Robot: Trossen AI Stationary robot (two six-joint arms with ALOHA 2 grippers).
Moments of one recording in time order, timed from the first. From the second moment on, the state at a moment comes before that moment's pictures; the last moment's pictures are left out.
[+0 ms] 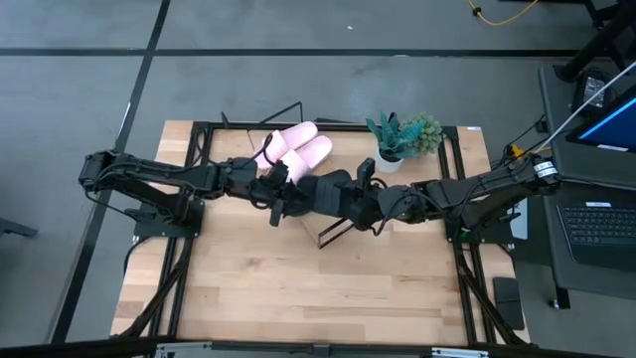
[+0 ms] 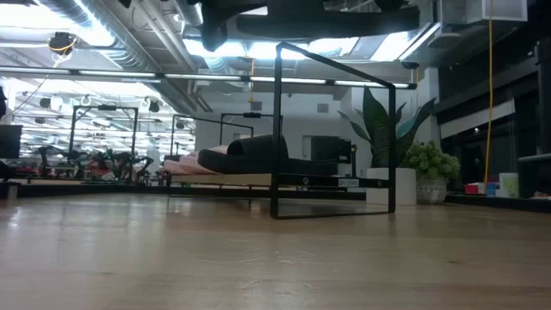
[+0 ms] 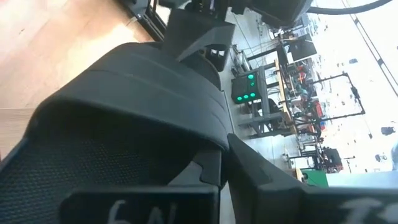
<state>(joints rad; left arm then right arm) 0.01 1.21 0.84 0.22 0.12 -0.65 0.25 1.39 1.19 -0.21 0.68 -0.85</state>
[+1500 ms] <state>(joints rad) 0.03 1.25 0.84 0.28 0.09 -0.60 0.25 1.39 1.19 -0.17 0.66 -0.84</state>
